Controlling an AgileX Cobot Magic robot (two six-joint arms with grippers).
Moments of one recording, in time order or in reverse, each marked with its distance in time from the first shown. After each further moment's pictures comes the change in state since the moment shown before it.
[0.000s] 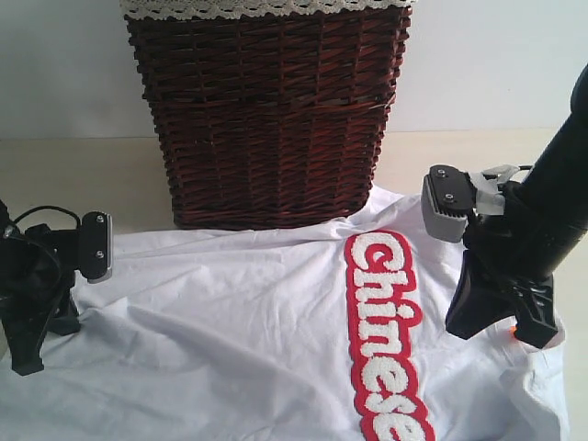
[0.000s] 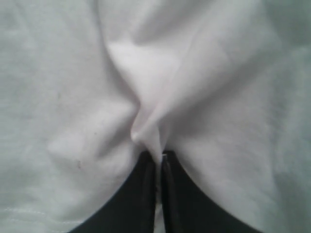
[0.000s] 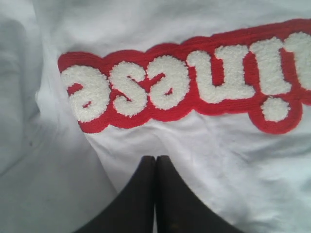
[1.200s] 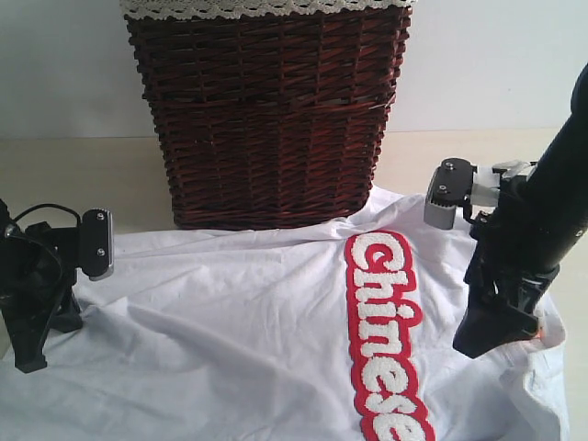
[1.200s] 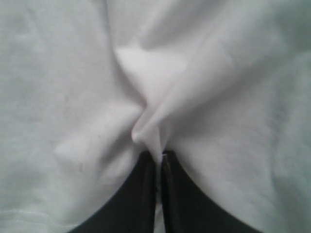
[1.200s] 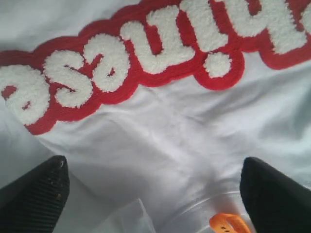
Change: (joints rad) left arm 0.000 0.000 0.002 -0.013 -0.016 0.000; right arm 0.000 0.000 0.000 -0.109 -0.104 0.263
